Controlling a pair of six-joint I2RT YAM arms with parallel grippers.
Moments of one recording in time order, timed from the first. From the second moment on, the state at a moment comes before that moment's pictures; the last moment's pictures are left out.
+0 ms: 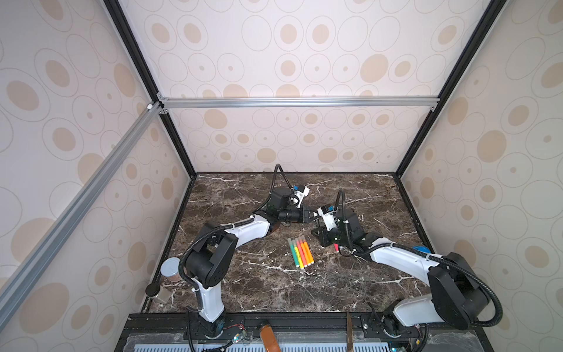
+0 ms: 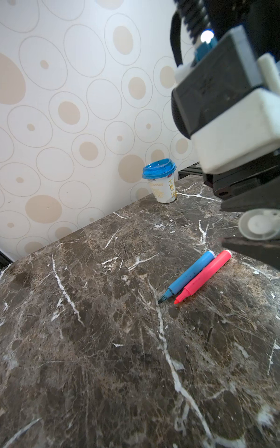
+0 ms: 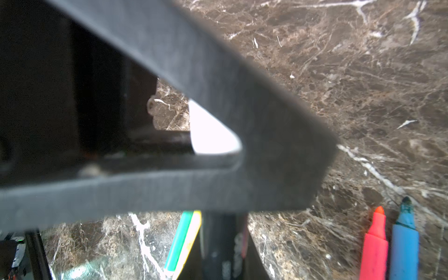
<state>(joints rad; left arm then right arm) -0.57 1.83 1.19 0.22 0.72 -0.65 0.56 1.40 0.72 0.04 -0.26 0.26</state>
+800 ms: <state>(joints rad) -0.50 2.02 1.59 -0.24 0.88 -0.56 0.60 1.32 0.65 0.12 -0.09 0.27</state>
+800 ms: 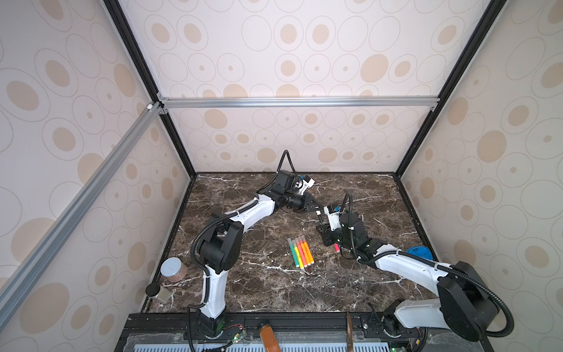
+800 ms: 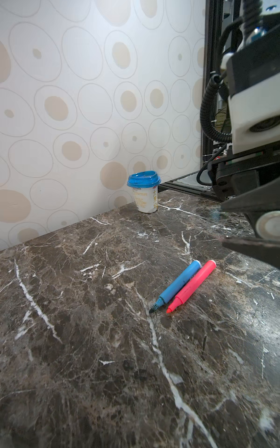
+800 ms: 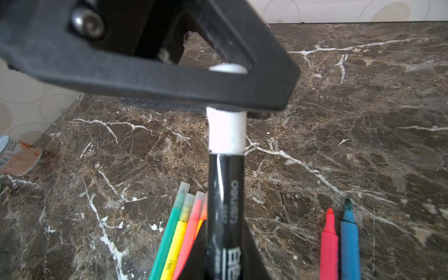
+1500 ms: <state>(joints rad) -0.24 1.89 1.49 -0.04 0.51 -0.48 0.61 1.35 0.72 -0.22 -0.11 0.28</state>
